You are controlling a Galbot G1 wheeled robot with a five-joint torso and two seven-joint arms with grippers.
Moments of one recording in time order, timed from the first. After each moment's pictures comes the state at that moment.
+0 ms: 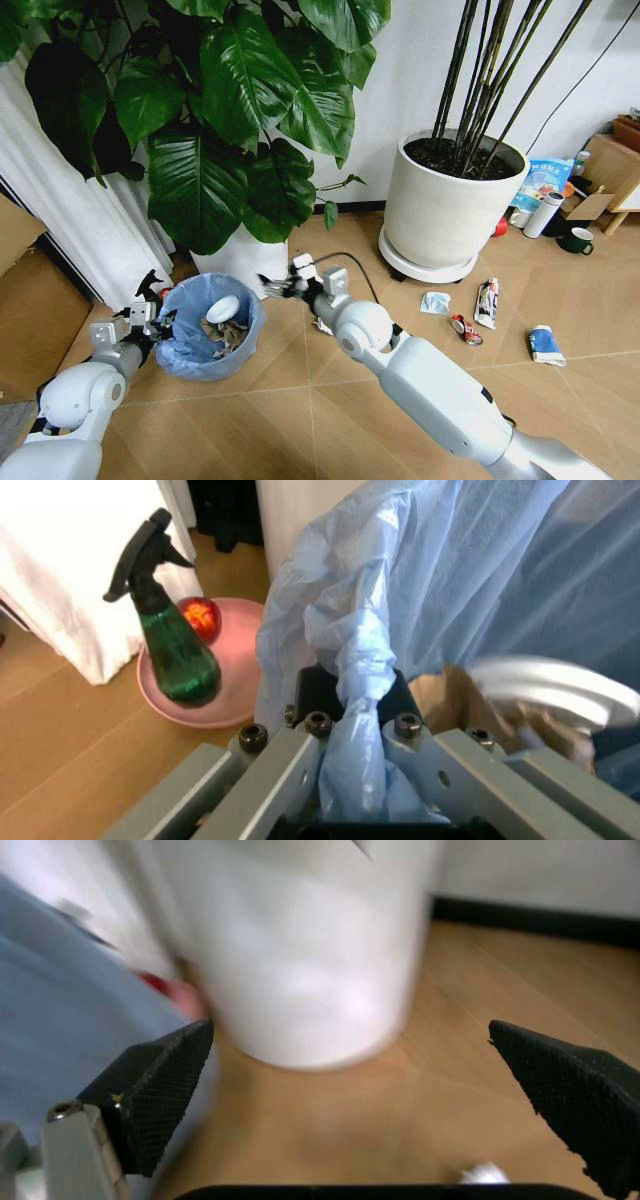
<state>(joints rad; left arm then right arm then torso) 1.29 -1.06 -0.70 -1.84 -0.54 0.57 0.05 -0.70 1.26 -0.21 1.49 0.56 -0.33 0.15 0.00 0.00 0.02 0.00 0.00</state>
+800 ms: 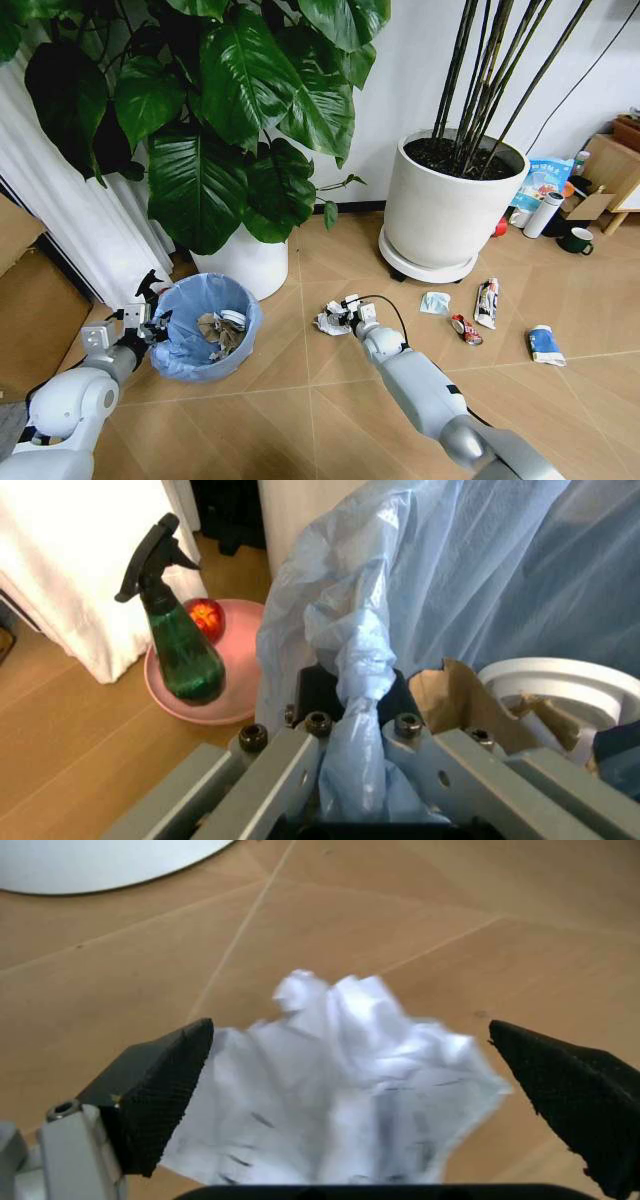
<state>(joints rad) 1.33 -1.06 -0.72 -1.88 -0.54 0.57 0.04 -0.58 1.52 0.05 0.64 0.25 -0.05 -0.10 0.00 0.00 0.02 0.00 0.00</state>
